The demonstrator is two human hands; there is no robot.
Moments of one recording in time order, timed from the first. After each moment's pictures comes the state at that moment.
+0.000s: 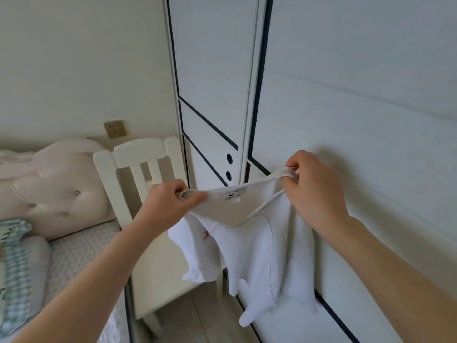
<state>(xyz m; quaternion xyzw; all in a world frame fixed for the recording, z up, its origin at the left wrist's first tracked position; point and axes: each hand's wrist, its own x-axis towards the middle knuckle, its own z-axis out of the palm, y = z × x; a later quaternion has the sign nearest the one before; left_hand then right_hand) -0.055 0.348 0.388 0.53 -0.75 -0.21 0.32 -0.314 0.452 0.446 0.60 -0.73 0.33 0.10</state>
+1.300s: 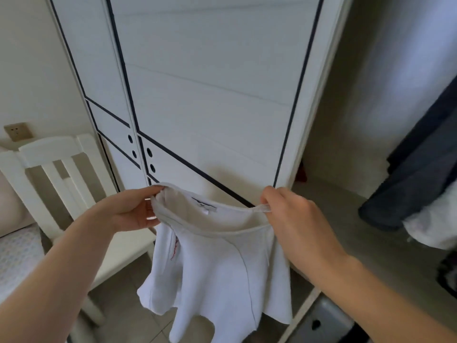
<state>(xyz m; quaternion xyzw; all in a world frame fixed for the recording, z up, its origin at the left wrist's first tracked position) -0.177 0.625 0.398 0.40 -0.45 -0.78 0.16 -0.382 0.895 0.458 0.59 -0.78 0.13 0.13</state>
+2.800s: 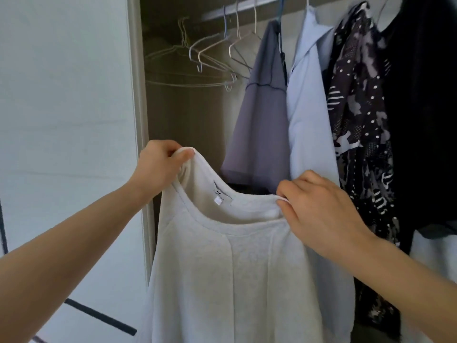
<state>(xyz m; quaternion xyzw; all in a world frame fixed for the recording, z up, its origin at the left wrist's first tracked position) -0.409 0.858 0.712 0.12 -0.83 -0.26 0.49 -0.505 1.123 0.653 0.44 -0.76 0.08 0.48</state>
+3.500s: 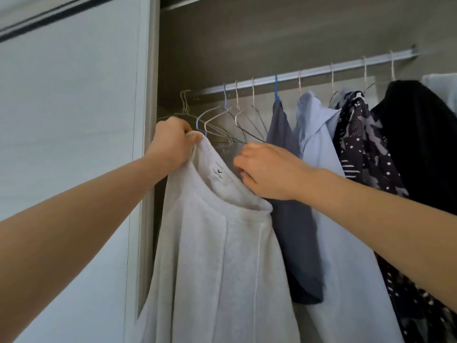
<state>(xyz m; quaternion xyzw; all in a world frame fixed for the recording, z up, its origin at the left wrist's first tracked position) -0.474 0.796 0.885 0.08 -0.80 -0.13 0.59 -0.540 1.006 0.844 0.49 -0.68 -0.09 0.54</state>
